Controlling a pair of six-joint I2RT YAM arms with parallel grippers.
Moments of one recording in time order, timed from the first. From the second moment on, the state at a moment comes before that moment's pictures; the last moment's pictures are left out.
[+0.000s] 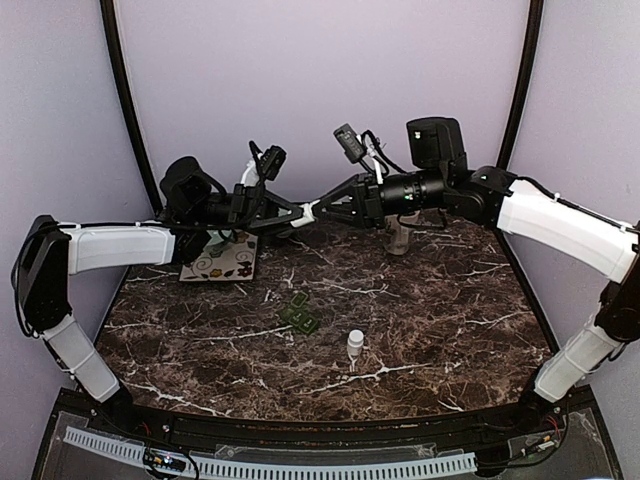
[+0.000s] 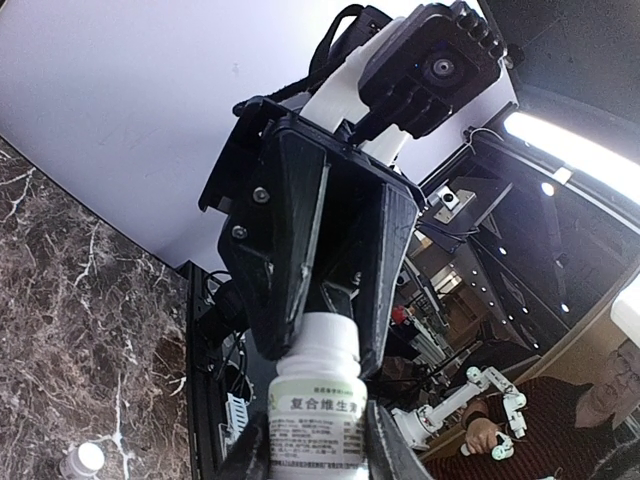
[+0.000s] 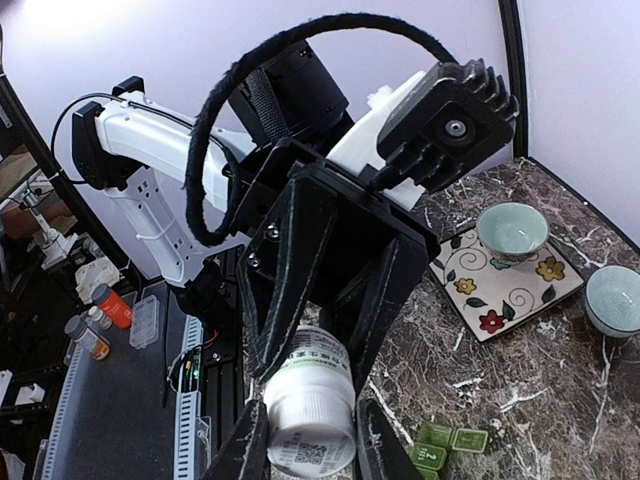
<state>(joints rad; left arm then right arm) -0.59 1.63 1.10 0.86 1.25 -1.13 0.82 1.53 1.48 -0.26 -0.69 0.12</state>
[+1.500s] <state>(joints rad) -0.59 1.58 1.07 0.82 1.25 -1.03 0.79 1.49 1.36 -0.11 -0.73 0.36</state>
